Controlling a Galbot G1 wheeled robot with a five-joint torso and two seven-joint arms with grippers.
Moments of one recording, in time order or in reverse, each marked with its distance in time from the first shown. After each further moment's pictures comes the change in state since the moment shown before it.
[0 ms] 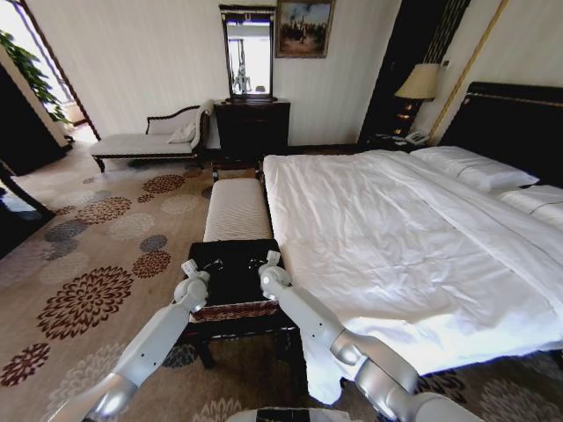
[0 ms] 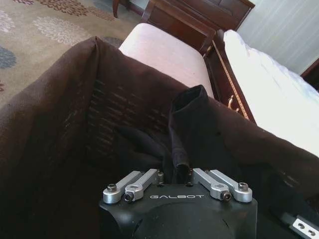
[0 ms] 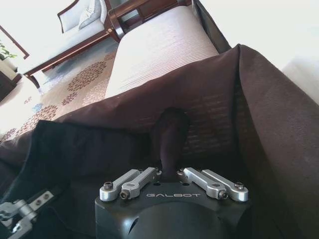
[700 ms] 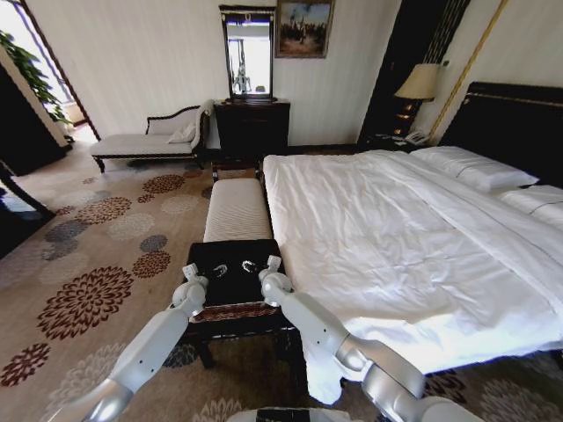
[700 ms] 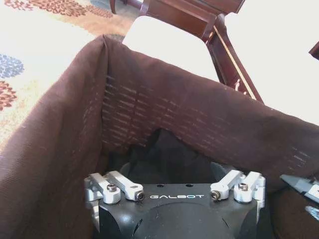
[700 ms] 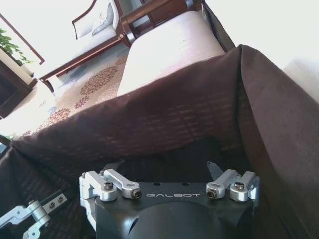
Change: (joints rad) left arm 0.059 0.039 -0.023 -0.074 0.067 0.062 -0.021; right arm -0.031 -0.059 -0.038 0.087 0.033 0.040 -0.018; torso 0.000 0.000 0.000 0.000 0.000
